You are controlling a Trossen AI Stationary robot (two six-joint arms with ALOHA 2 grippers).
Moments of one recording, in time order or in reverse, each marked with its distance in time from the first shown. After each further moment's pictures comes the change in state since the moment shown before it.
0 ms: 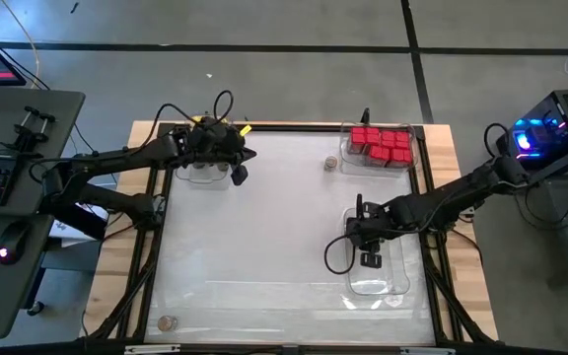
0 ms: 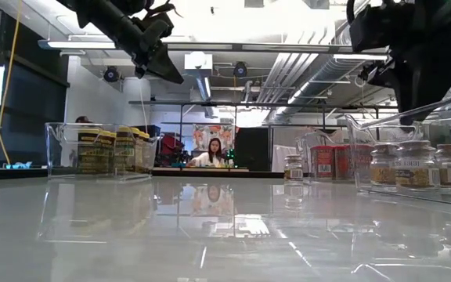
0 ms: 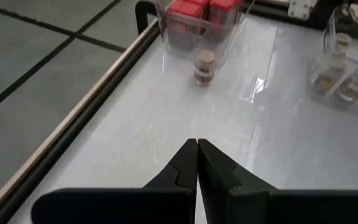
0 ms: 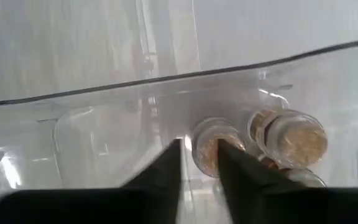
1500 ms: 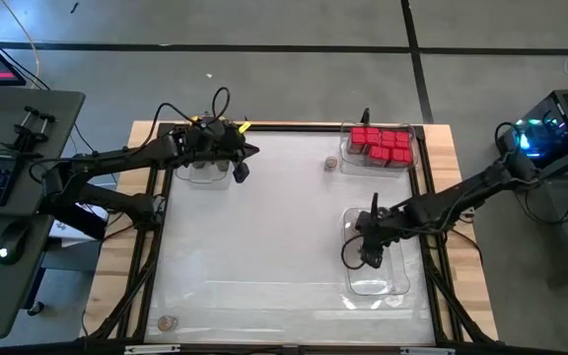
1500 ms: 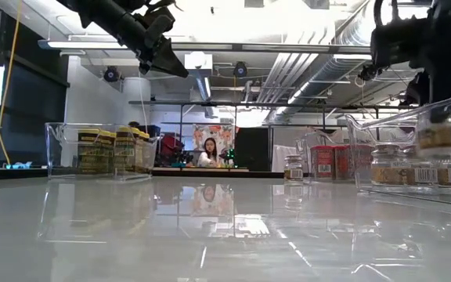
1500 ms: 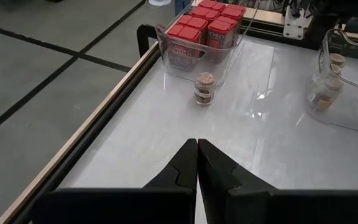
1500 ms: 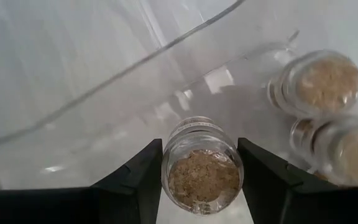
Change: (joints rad) left arm 0.000 0.000 0.000 0.073 0.000 0.017; right arm 0.038 -0.164 -0.183 0.156 -0.014 0.407
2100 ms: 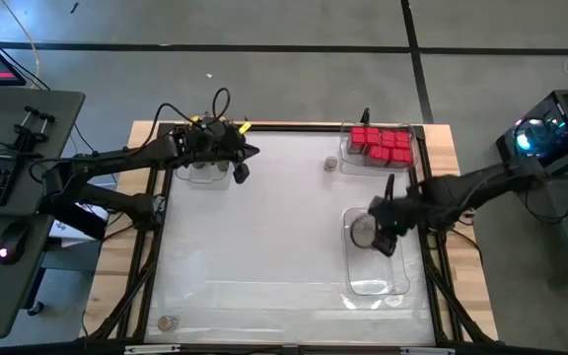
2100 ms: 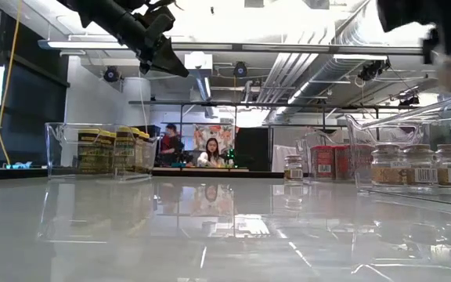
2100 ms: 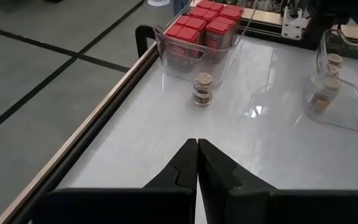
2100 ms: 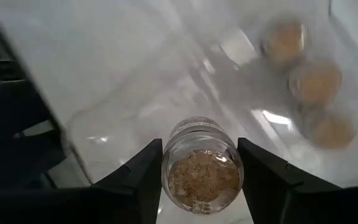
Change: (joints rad) left arm -0.007 0.000 0.000 0.002 0.000 -0.002; right arm -0.097 -0.109 0.222 -0.332 -0.160 0.065
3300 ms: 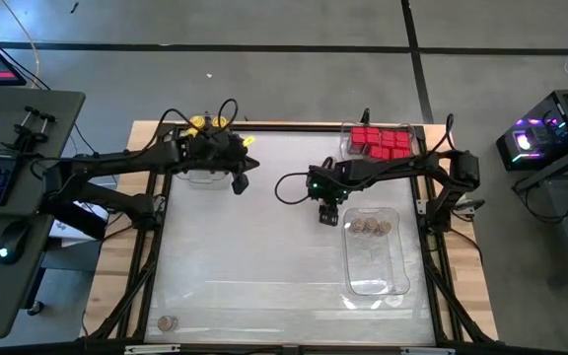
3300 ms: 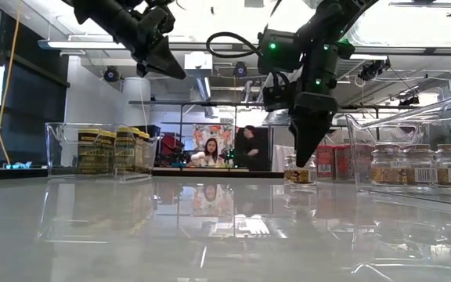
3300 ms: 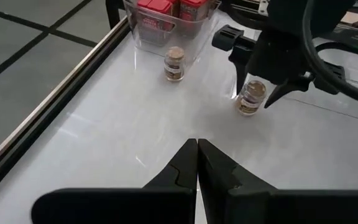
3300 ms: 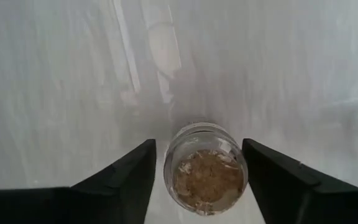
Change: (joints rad) left arm -0.072 0.000 -0.001 -0.085 0.019 -0.075; right arm -0.434 0.671 0.143 0.394 0.092 -0.881
